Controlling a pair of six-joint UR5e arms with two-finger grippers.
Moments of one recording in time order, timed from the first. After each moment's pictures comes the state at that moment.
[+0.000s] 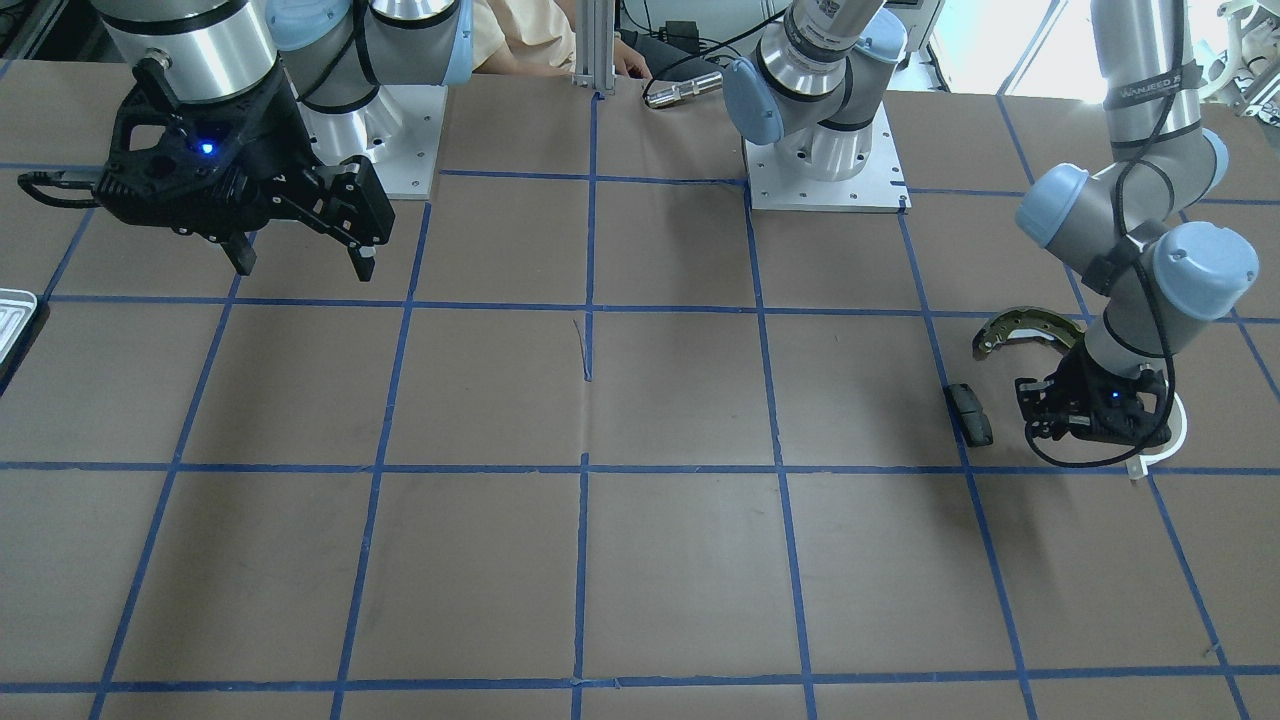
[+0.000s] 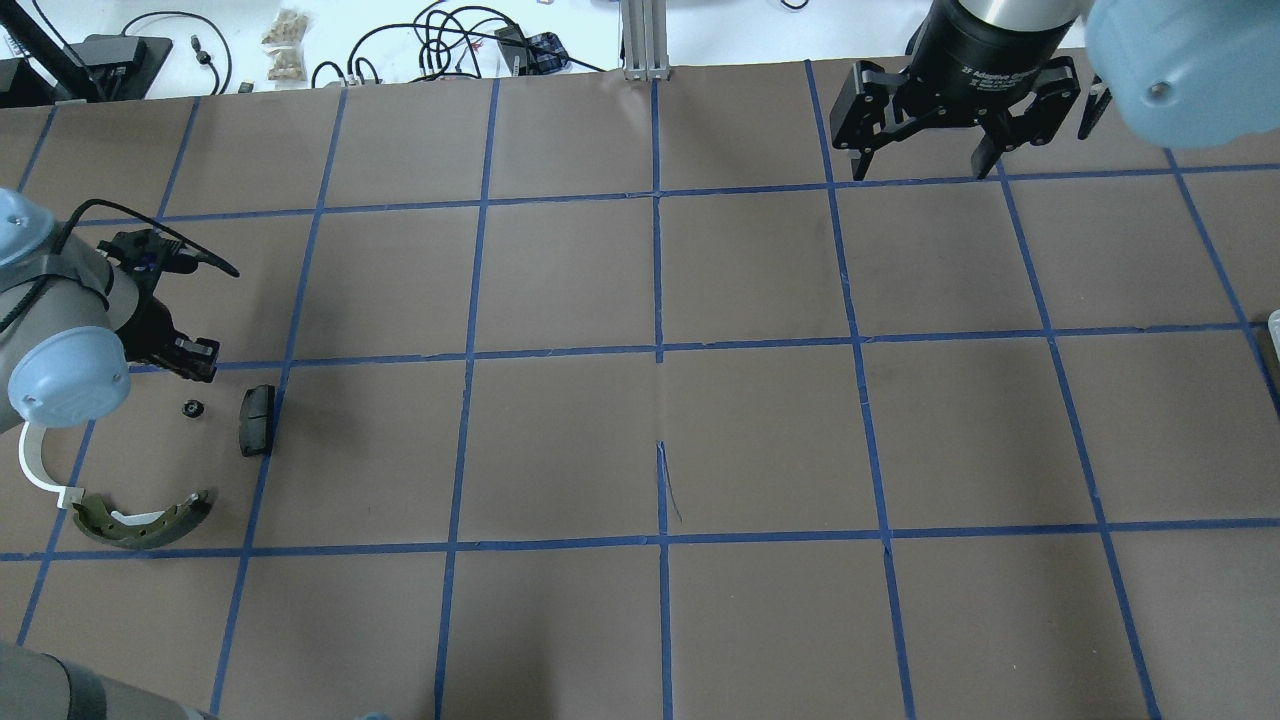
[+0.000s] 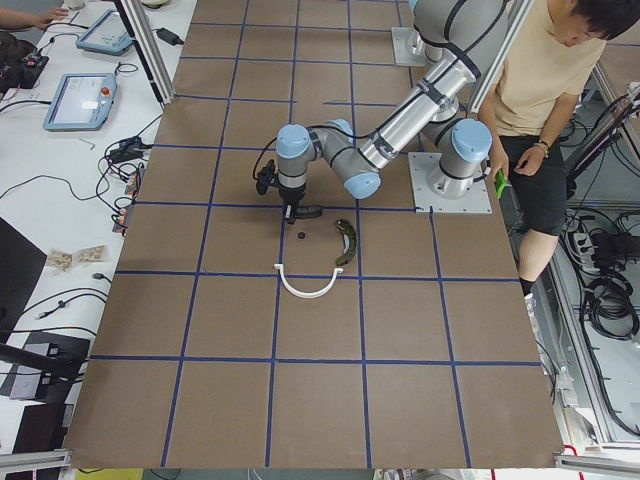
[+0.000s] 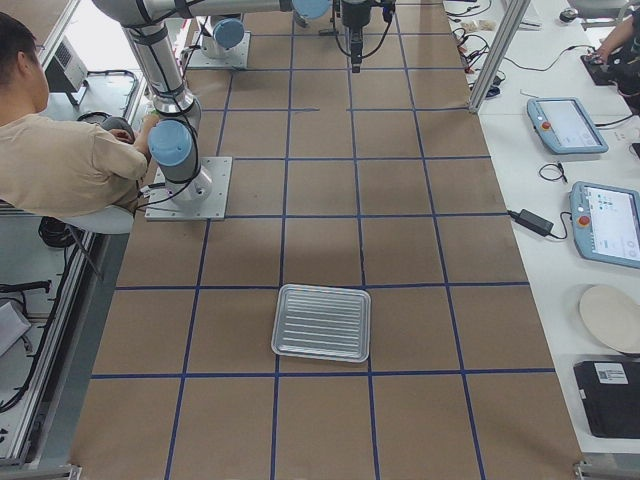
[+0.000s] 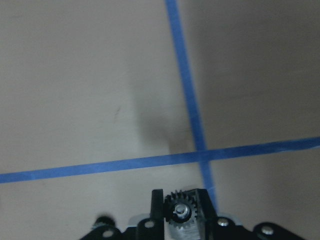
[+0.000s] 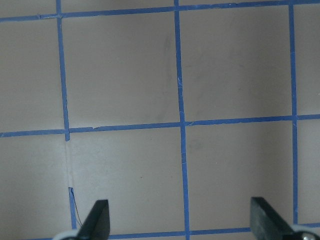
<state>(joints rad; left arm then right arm) -0.97 -1.88 -2.02 -0.71 1.61 0.80 1.63 -1.53 1.49 -1.62 -1.58 0.10</state>
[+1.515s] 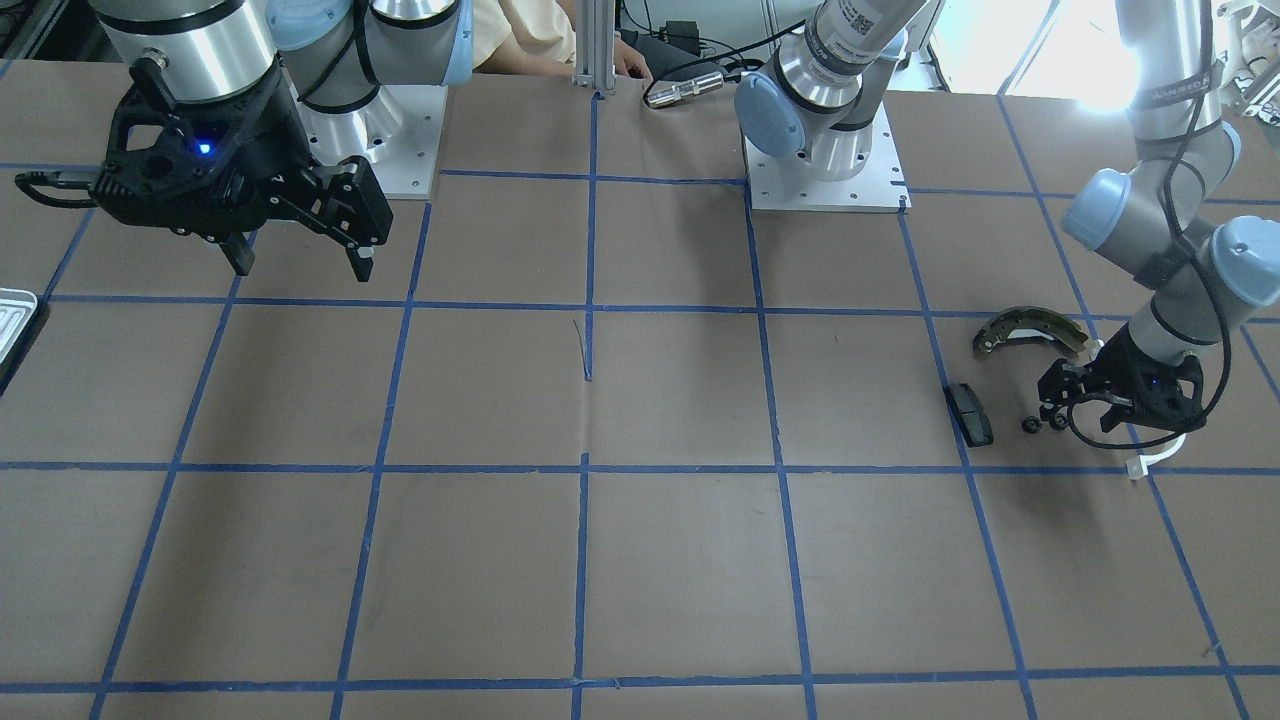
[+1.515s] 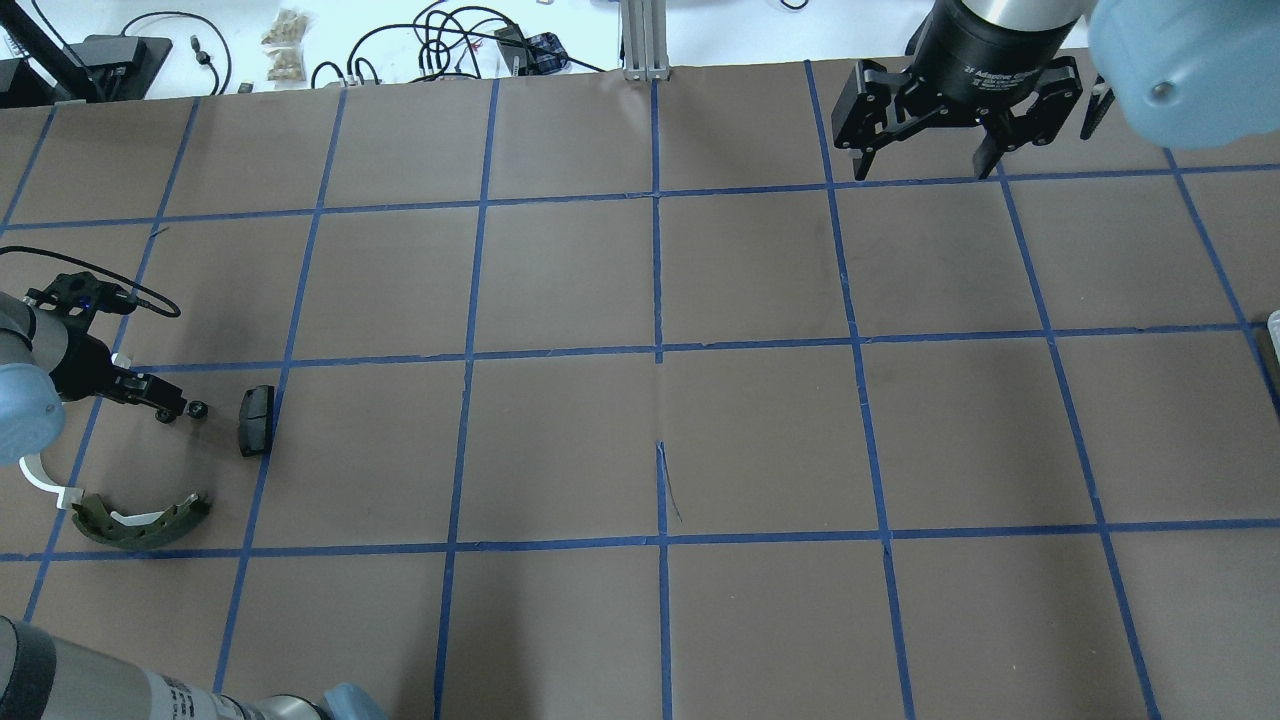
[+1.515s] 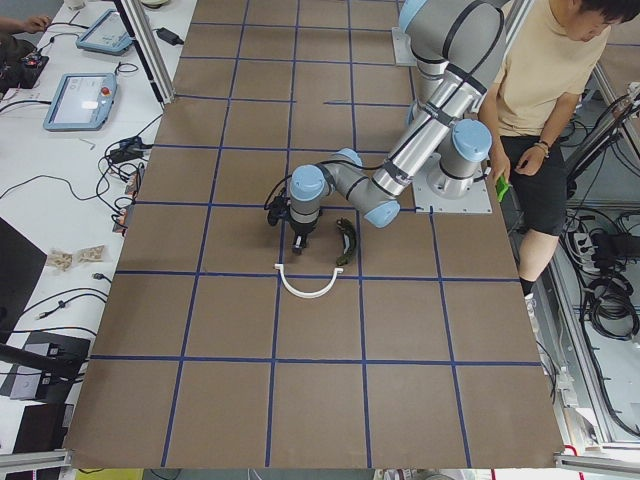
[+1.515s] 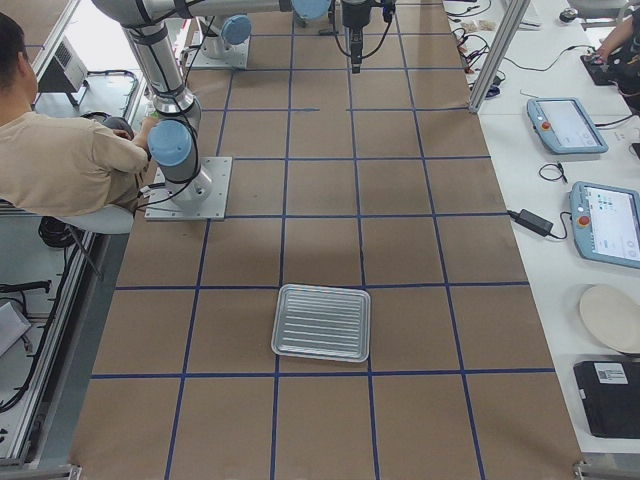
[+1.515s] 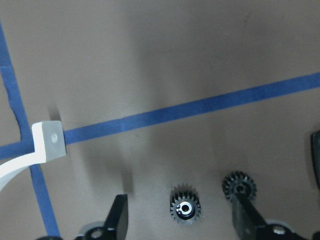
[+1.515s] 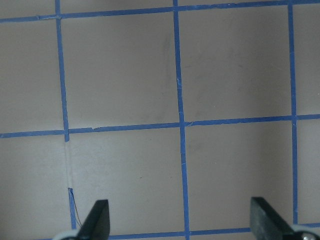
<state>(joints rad) -0.85 -1.91 -2.02 -0.70 1.54 0.95 1.62 -1.53 1.49 -1.62 -1.58 0.10</state>
